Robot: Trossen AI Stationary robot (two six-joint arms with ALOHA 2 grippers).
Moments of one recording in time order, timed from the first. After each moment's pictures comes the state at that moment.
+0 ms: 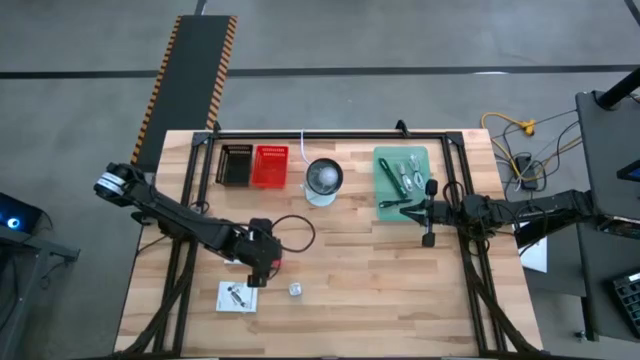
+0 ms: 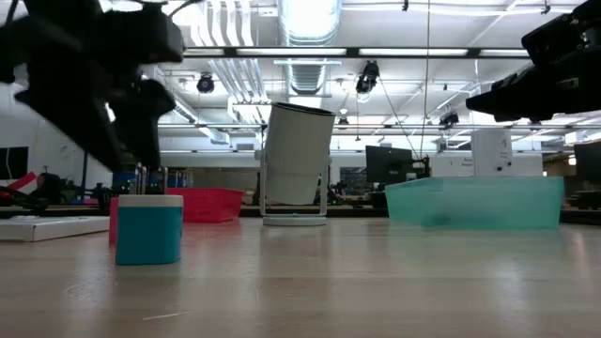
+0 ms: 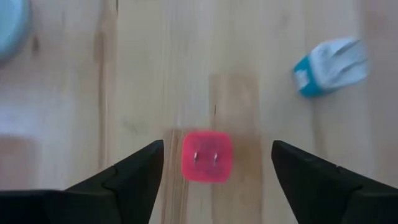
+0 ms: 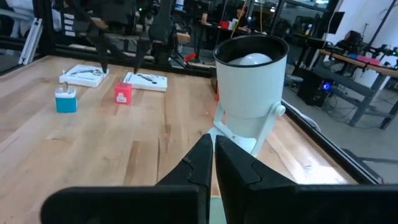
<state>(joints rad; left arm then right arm) -0.42 1.38 0.83 -0.54 -0.23 -0.35 0.10 0.23 0.01 0.11 0.24 -0.13</state>
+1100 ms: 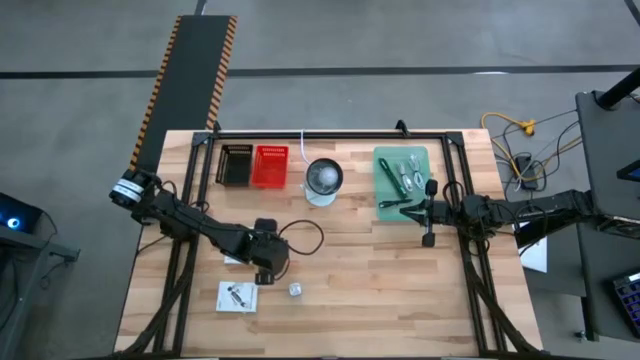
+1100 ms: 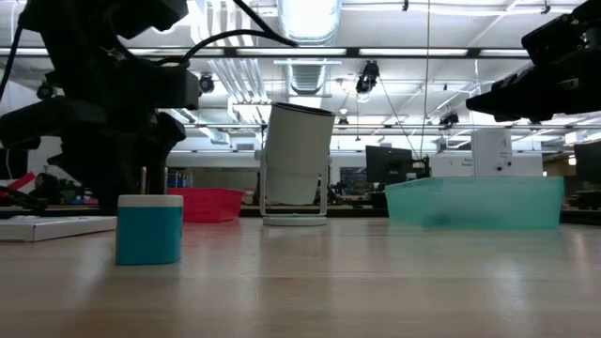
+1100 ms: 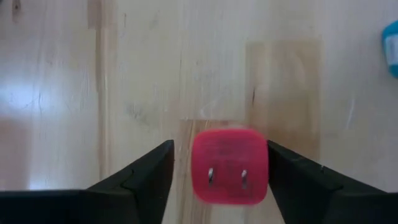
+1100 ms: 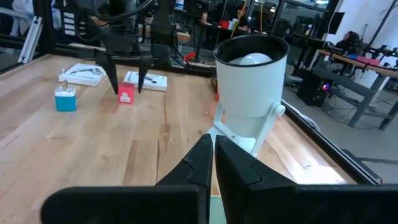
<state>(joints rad) -0.38 1.55 0.82 -0.49 -0.27 -0.33 0.10 0.23 0.01 0.11 0.24 -0.13</state>
